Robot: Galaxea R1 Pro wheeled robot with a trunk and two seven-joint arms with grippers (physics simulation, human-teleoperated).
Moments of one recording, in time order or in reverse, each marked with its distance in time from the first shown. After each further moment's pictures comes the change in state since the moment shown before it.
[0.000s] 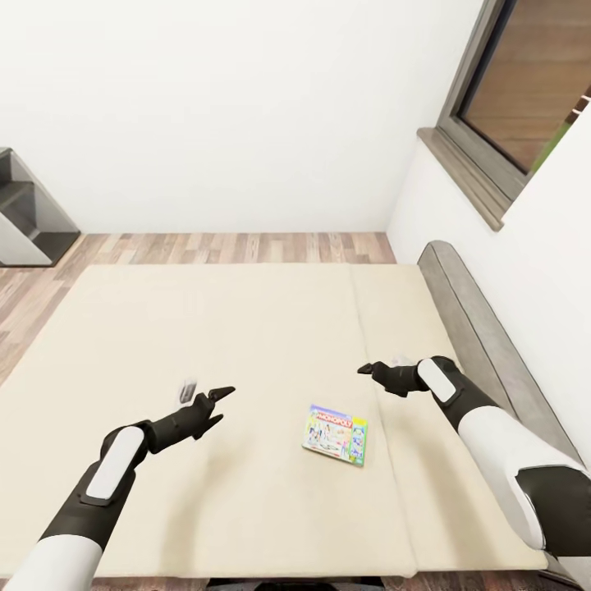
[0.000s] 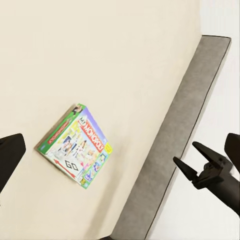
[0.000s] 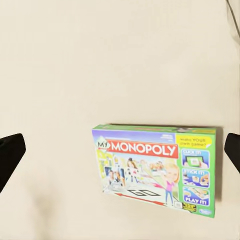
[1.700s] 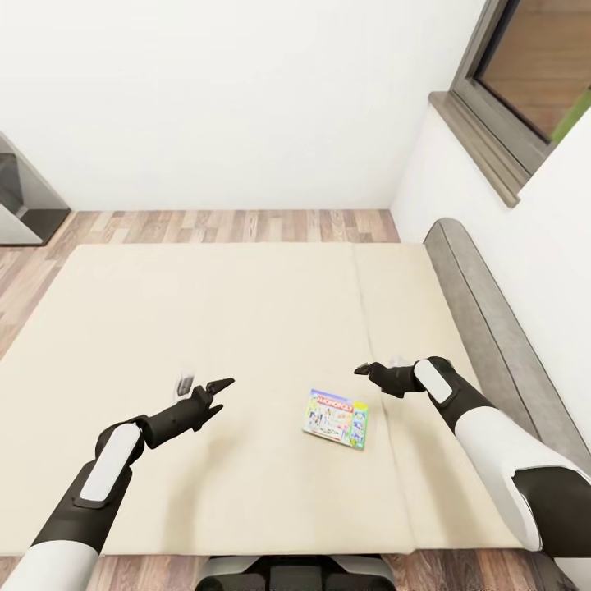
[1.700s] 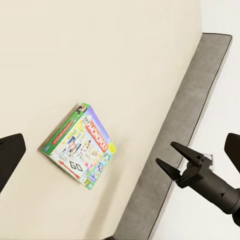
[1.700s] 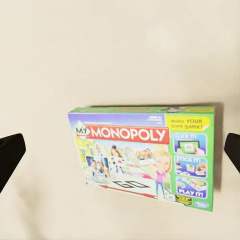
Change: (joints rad) left arm 0.019 0.003 0.002 -0.089 -0.004 -0.005 -0.032; right arm 0.003 0.013 0.002 0.000 0.001 -0.001 0.000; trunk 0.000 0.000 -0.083
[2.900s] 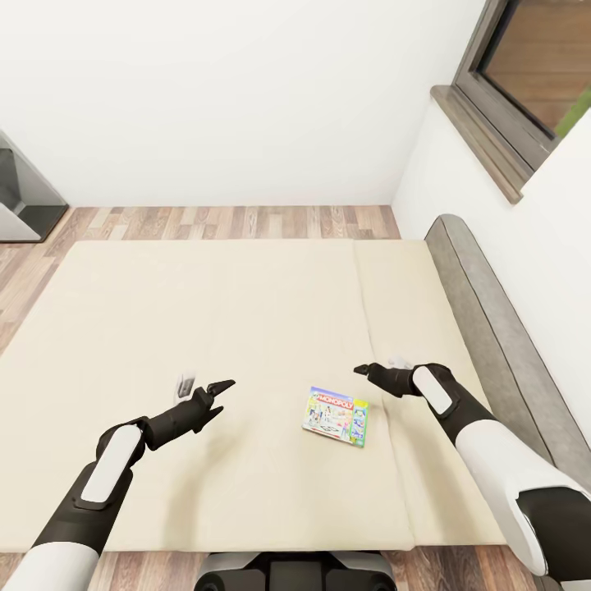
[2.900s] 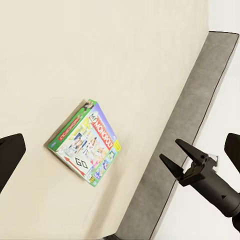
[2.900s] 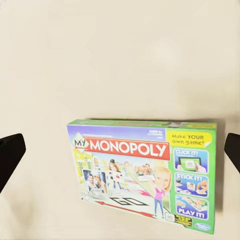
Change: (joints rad) left arm 0.004 -0.003 -0.001 0.003 -0.004 -0.002 0.003; right arm 0.067 0.000 0.012 -0.098 0.007 -0.083 0.008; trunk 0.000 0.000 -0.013
